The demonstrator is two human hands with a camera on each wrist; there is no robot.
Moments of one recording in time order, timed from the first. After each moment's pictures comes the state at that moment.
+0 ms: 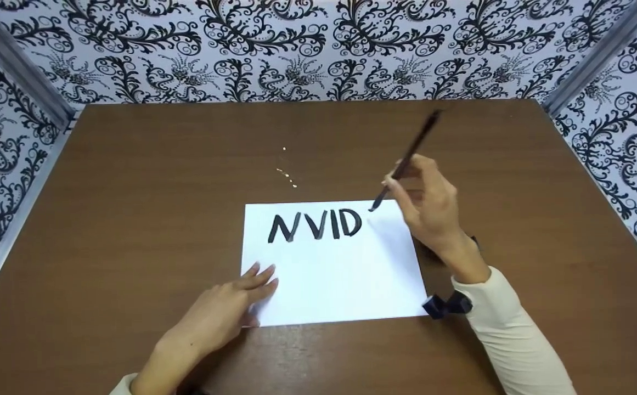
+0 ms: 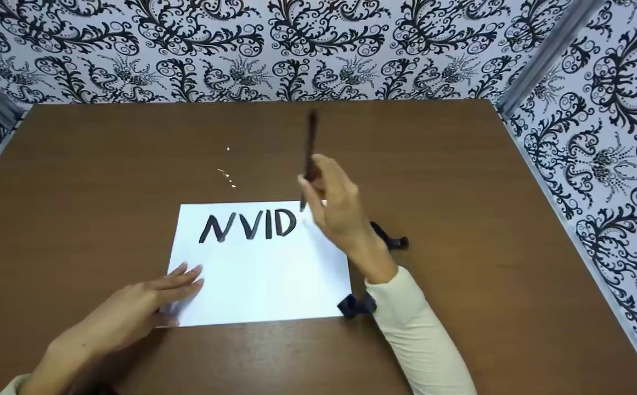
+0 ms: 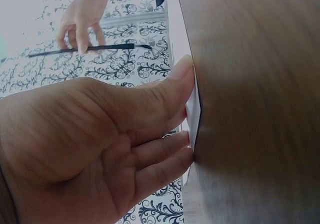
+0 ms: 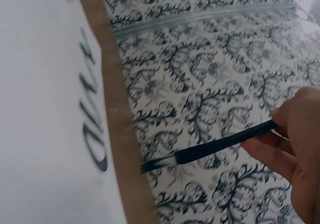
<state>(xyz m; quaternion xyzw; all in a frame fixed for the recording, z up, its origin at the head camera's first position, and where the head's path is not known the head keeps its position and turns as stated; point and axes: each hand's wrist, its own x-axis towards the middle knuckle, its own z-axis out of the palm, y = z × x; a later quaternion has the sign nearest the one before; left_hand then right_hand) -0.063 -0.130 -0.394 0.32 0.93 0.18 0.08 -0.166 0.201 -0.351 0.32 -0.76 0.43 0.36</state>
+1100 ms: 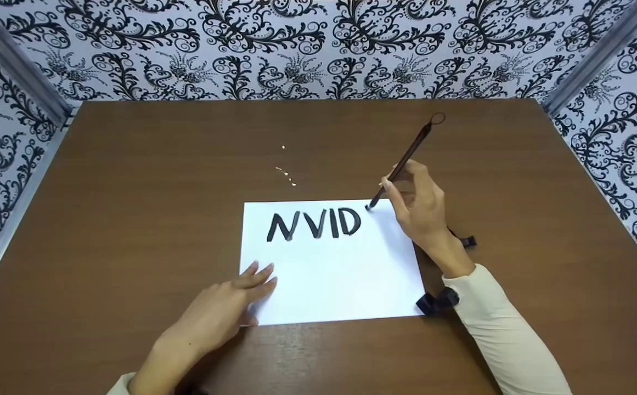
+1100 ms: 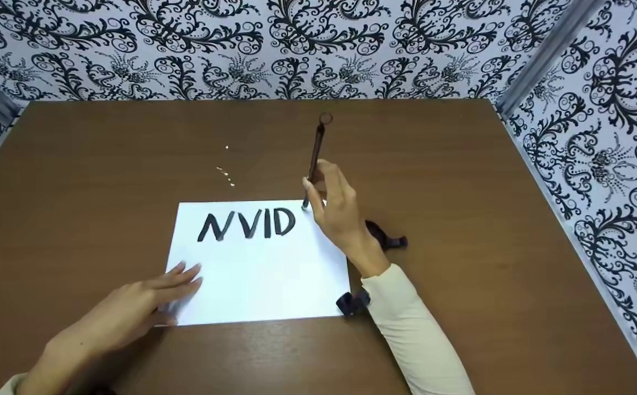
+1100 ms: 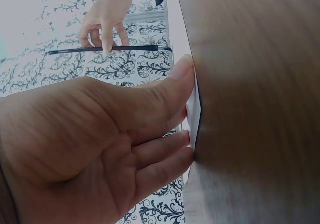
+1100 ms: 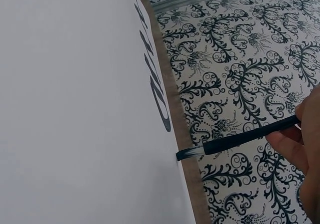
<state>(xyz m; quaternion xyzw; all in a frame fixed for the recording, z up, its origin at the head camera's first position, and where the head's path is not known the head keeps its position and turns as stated) -0.062 -0.129 -0.395 0.32 0.92 0.19 0.08 -0.185 0.210 -0.391 0.30 -0.77 0.42 0.37</state>
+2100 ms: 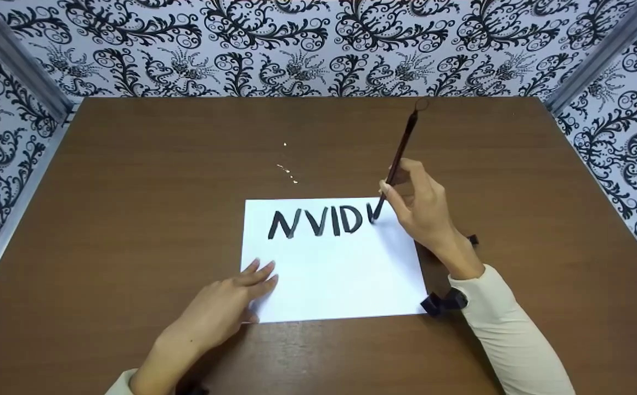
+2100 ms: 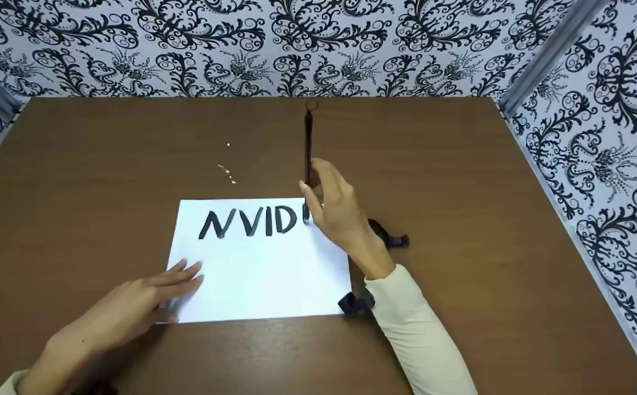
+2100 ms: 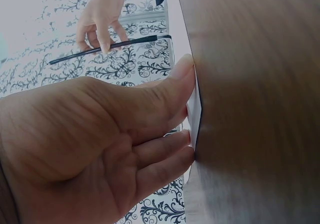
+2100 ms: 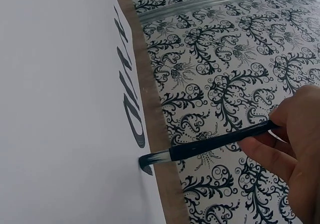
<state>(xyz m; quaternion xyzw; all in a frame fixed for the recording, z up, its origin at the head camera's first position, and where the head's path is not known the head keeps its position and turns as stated) -0.062 -0.127 -0.394 0.32 0.93 0.19 0.08 -0.175 0.211 -0.376 0.32 -0.81 0.36 0.32</state>
